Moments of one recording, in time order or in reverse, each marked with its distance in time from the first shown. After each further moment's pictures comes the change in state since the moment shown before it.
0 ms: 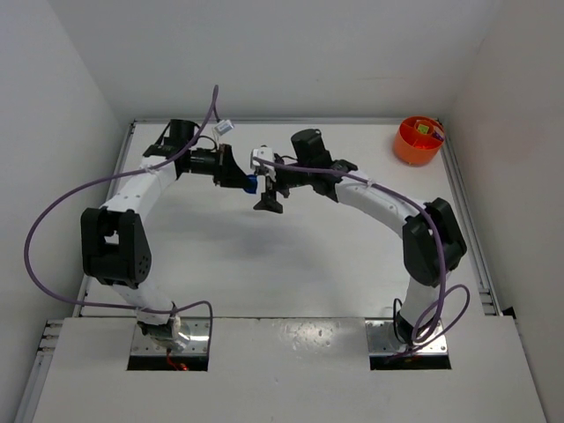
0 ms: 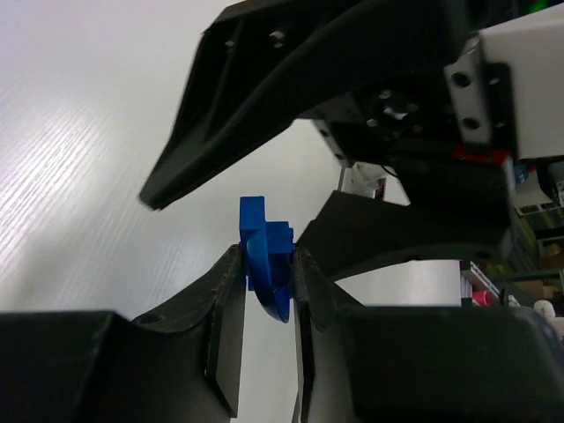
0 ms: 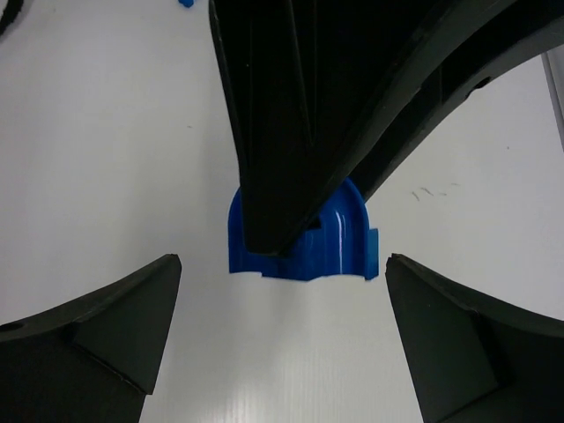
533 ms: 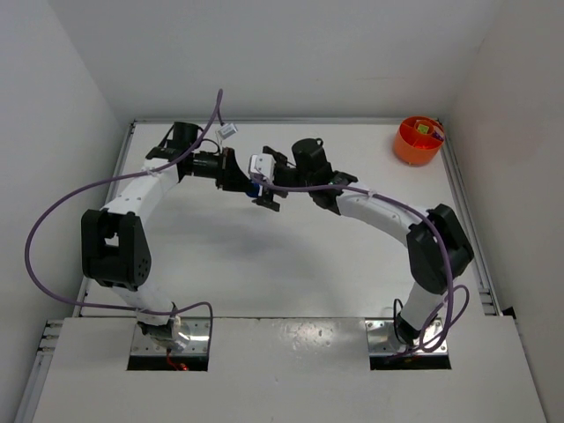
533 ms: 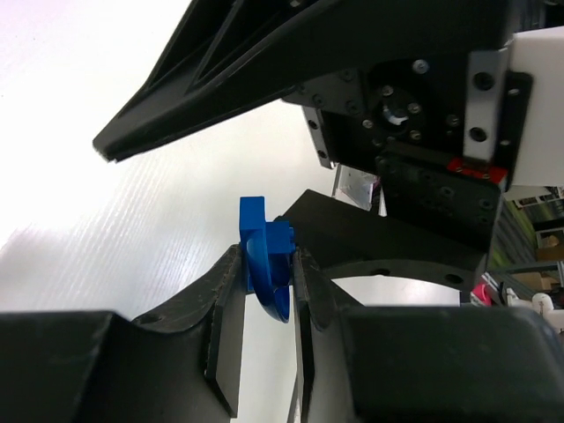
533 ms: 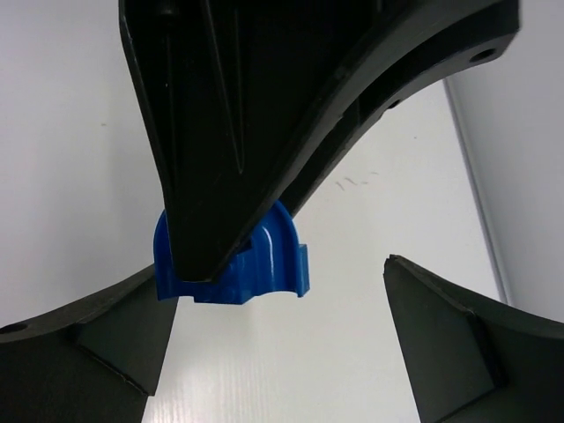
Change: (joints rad) left arm -0.031 -0.026 -0.026 0.001 -0.009 0.004; right arm 0.048 -0.058 -0.132 0.201 0.223 -0.032
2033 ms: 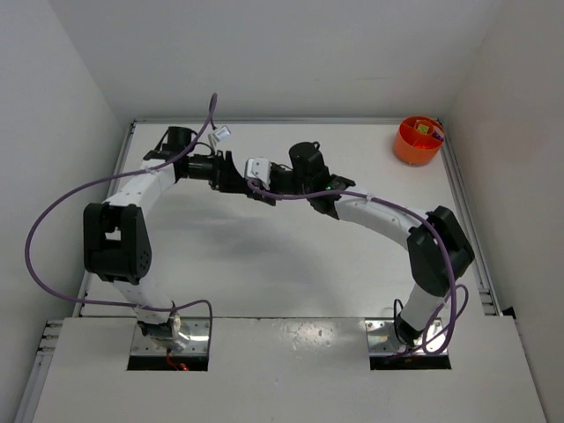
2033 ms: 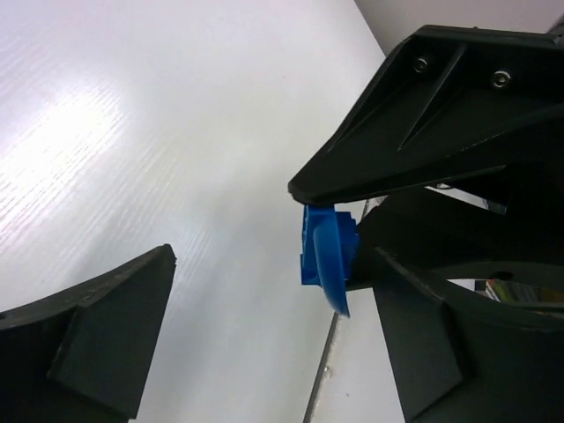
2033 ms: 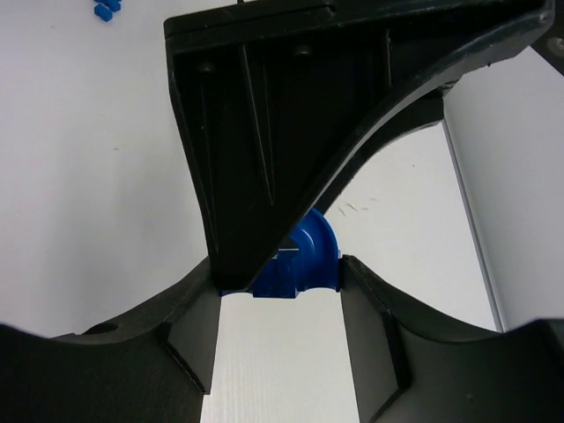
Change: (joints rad) left arm 0.060 0.048 -0.033 0.035 -0.068 -0.009; right arm 0.028 -0.017 -0.027 0.074 0.002 0.003
